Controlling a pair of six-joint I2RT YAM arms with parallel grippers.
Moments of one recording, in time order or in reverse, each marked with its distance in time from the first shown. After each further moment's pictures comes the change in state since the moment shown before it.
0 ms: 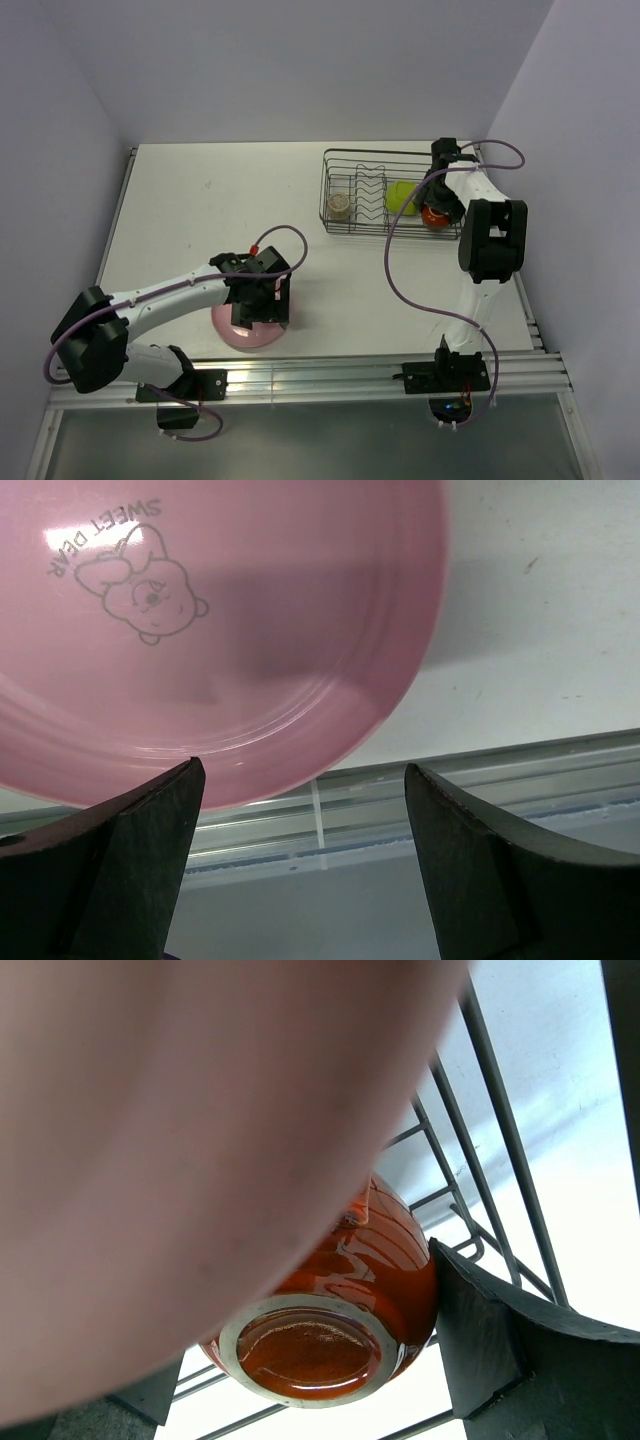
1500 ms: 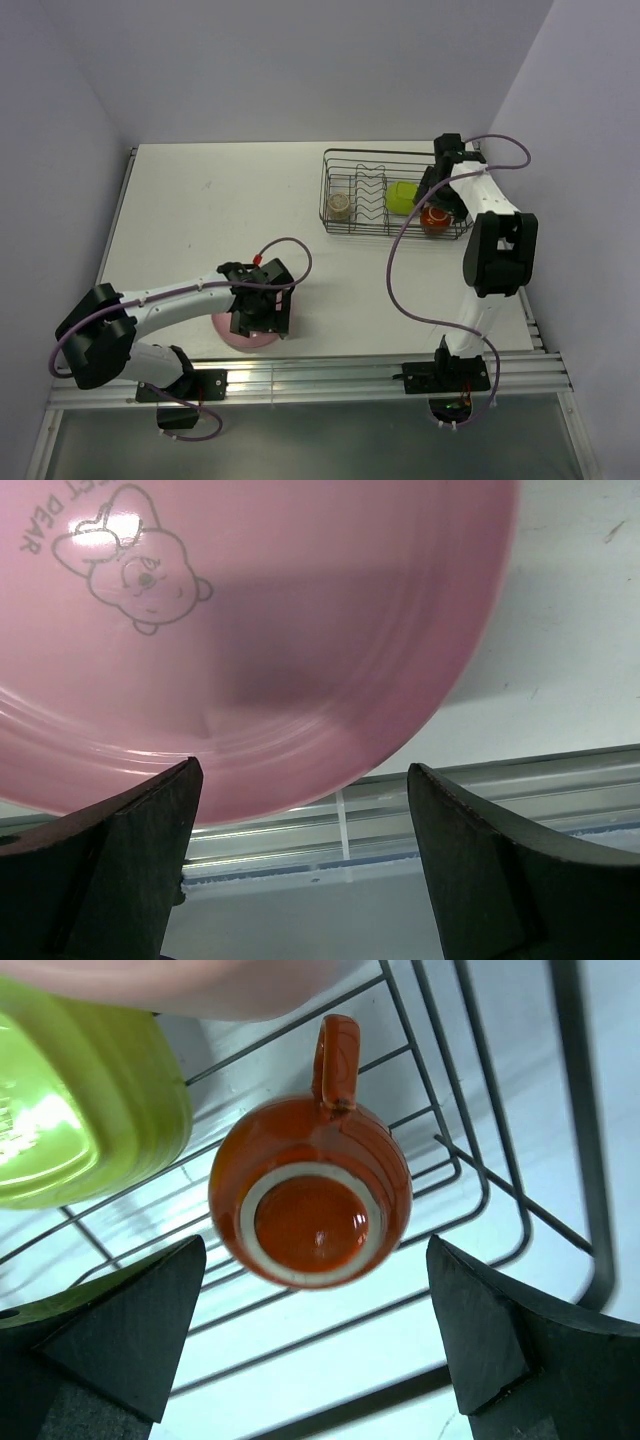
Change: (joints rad) left arm -0.061 0.033 -0.059 0.034 -0.031 -0.011; right arm 0.019 -0.130 -0.047 -0.064 -0.028 -0.027
